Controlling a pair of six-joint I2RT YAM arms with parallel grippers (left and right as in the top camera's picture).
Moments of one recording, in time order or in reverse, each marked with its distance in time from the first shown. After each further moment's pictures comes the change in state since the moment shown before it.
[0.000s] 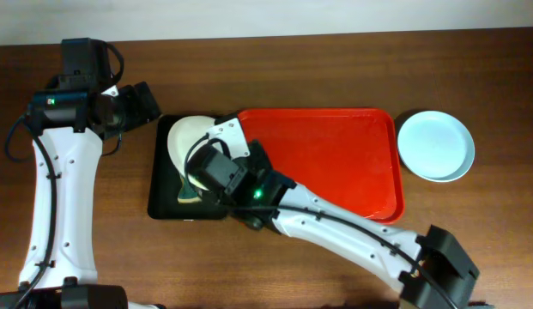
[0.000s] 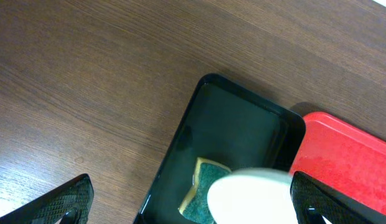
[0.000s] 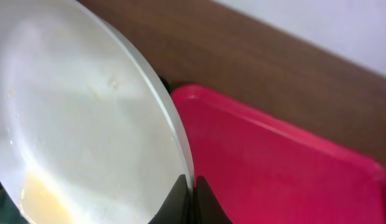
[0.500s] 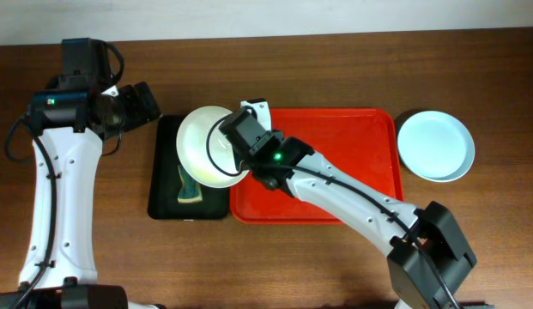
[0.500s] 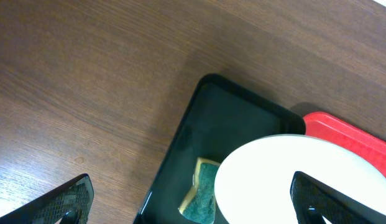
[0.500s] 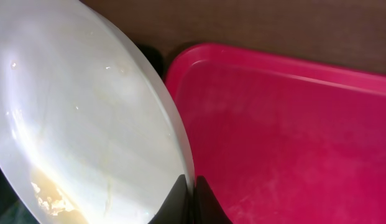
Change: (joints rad) left arm 0.000 0.000 0.000 0.000 0.000 0.000; right arm -0.198 0.066 -0.001 0.000 -0.340 0.171
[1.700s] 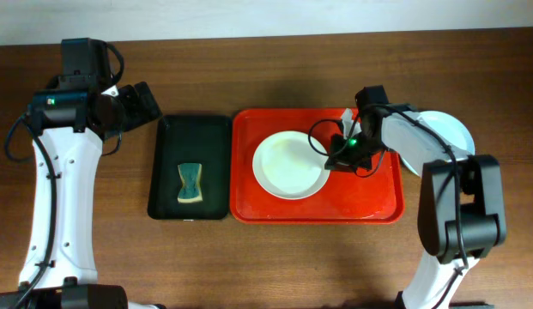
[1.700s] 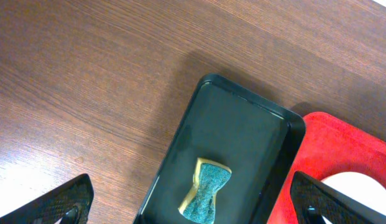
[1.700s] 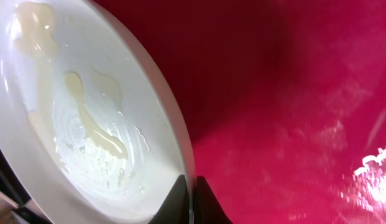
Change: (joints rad) left arm 0.000 0.000 0.000 0.000 0.000 0.000; right arm -0.683 0.129 -0.135 -0.283 -0.837 -0.282
